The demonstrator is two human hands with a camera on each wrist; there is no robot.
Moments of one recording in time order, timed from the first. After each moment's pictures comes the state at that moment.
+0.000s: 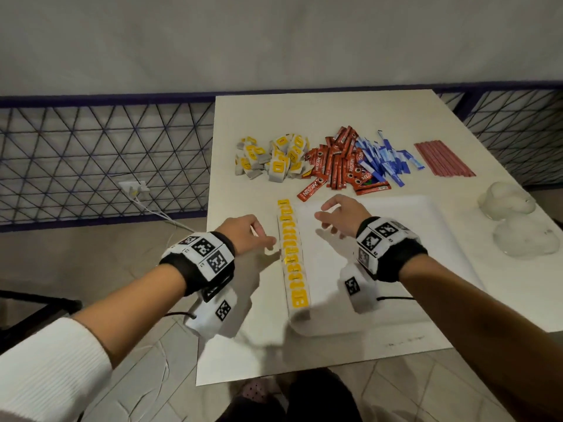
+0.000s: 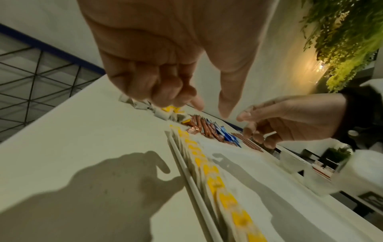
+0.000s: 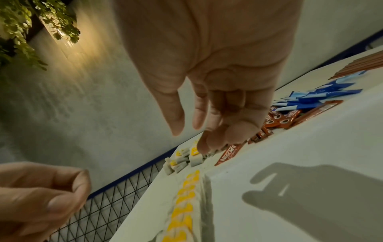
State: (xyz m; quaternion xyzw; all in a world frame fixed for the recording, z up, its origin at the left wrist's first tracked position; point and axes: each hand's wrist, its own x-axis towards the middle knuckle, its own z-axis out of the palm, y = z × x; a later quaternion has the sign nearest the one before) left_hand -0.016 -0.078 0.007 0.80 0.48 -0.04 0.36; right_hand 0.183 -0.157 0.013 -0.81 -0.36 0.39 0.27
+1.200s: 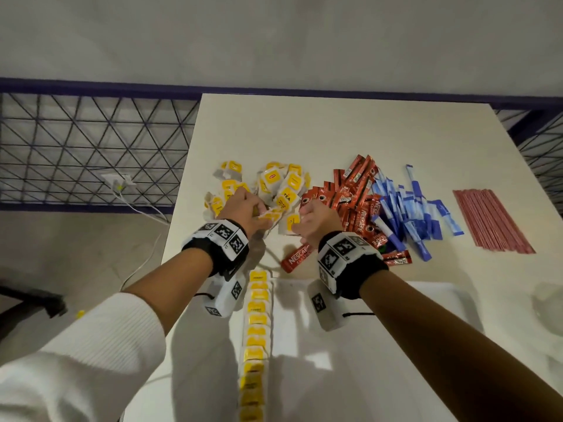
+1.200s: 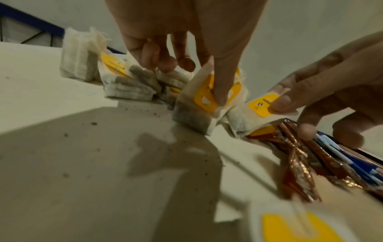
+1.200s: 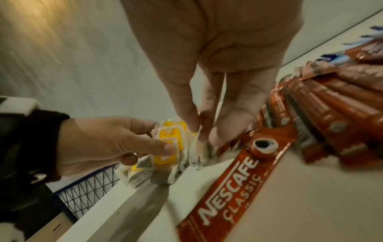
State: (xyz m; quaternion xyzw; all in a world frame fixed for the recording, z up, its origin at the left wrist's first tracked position) left_hand 0.126 0.088 -0.056 0.79 0.51 0.04 0.34; right_hand 0.263 0.007 -0.033 -0.79 -0.36 0.42 0.26
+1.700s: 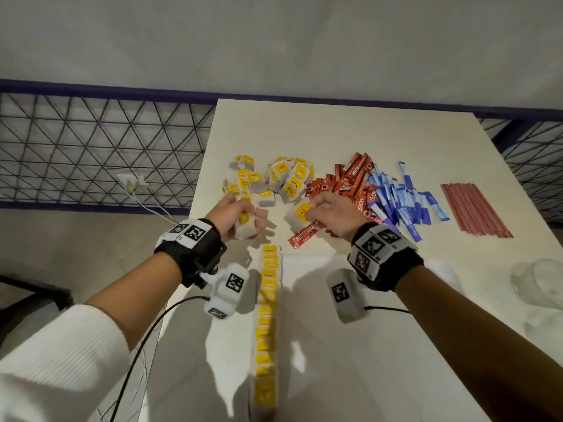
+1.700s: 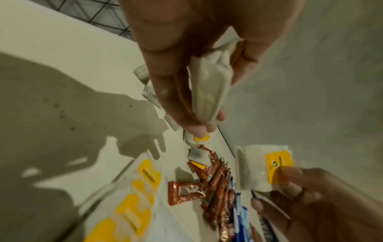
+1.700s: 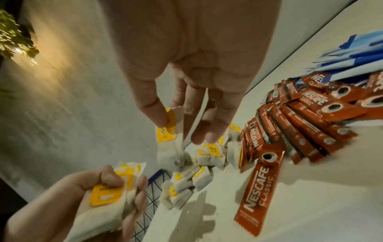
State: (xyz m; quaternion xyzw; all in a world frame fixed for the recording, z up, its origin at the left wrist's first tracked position) left_hand 0.070 0.034 -0.014 0.41 0.50 0.24 0.73; right_hand 0.252 -0.055 0.023 -0.71 -0.39 0.47 0.34
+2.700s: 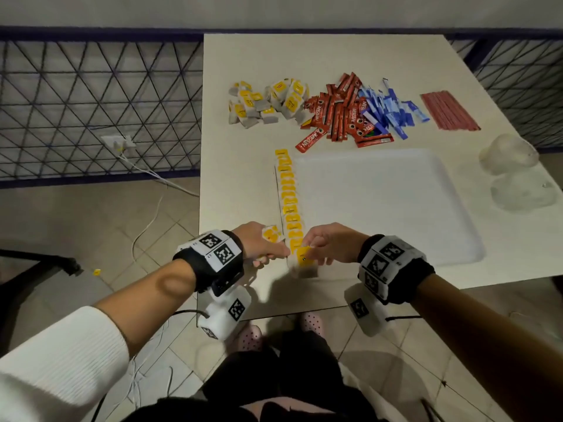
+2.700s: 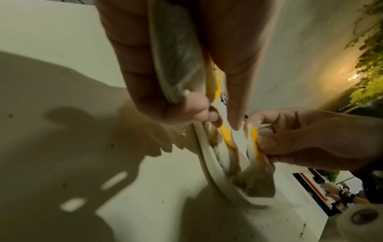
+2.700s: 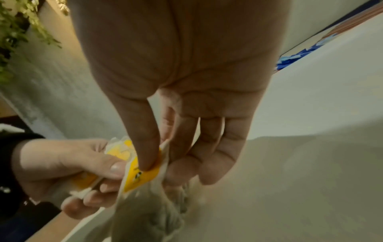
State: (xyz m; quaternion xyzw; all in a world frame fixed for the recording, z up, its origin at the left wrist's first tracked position) left_hand -0.033 -0.145 -0.047 0.63 0.44 -0.12 0.63; right_hand 0.127 -0.238 -0.030 -0.70 -0.46 0.53 0.12
